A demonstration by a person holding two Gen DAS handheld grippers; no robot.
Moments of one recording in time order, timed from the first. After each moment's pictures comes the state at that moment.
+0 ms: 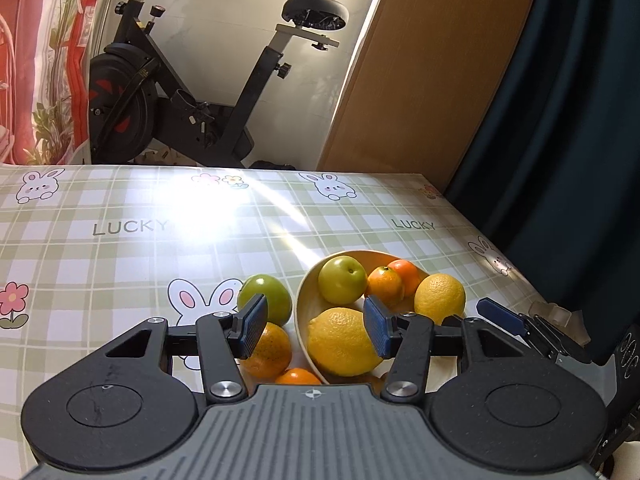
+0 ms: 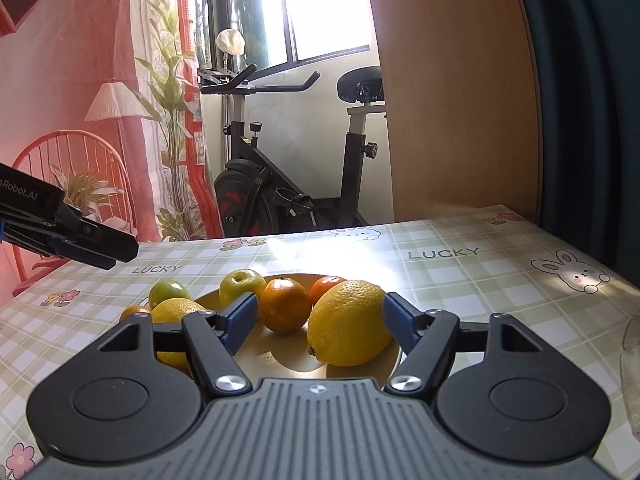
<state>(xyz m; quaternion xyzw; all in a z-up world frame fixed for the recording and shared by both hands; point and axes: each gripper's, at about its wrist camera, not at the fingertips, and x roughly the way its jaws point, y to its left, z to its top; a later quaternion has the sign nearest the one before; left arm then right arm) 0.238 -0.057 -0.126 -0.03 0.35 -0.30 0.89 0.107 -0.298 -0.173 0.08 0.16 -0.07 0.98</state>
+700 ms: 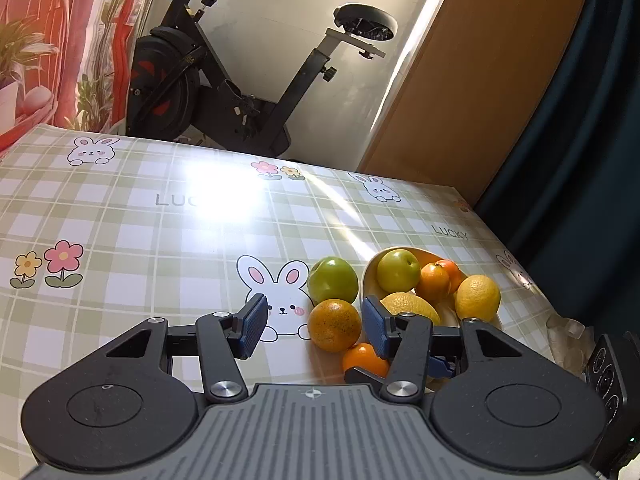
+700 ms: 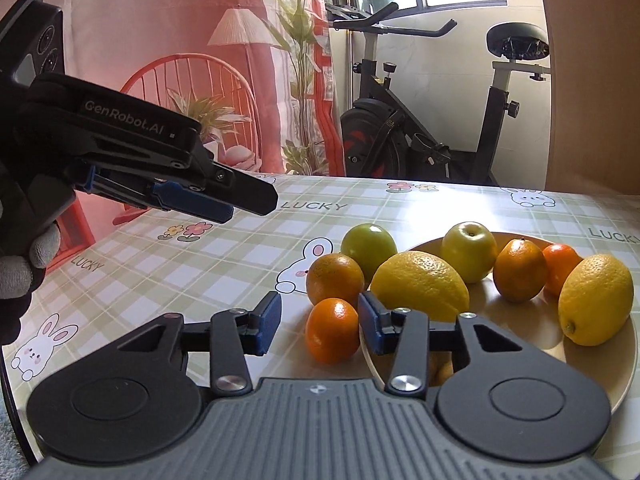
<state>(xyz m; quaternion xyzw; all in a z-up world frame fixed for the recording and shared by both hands) 0.236 -0.006 -0.136 -0.07 0.36 -0.26 0.89 0.160 -0.191 -0.177 0.05 0.24 0.11 0.96</state>
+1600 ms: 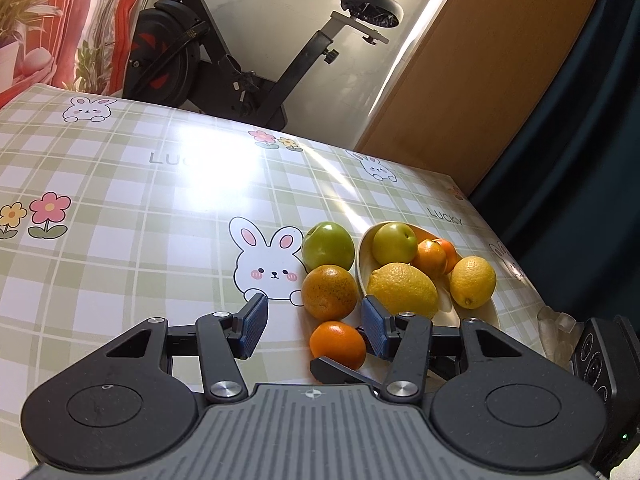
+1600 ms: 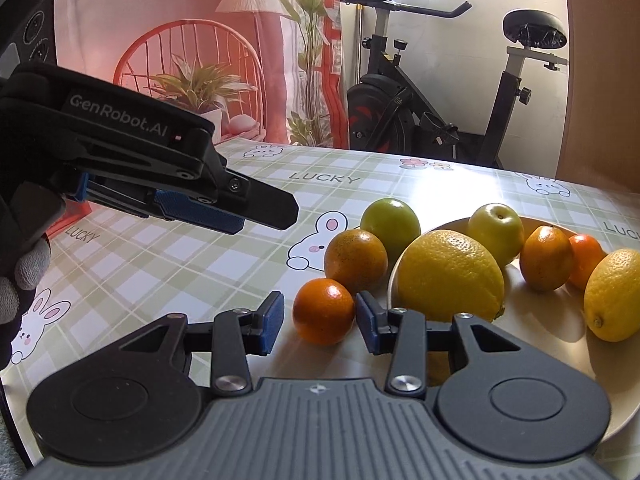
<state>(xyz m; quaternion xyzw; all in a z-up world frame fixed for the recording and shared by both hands) 0.230 -0.007 -0.158 -0.10 0.38 -0.27 0.88 0.170 -0.172 -0.189 0.02 0.28 0.11 0.95</state>
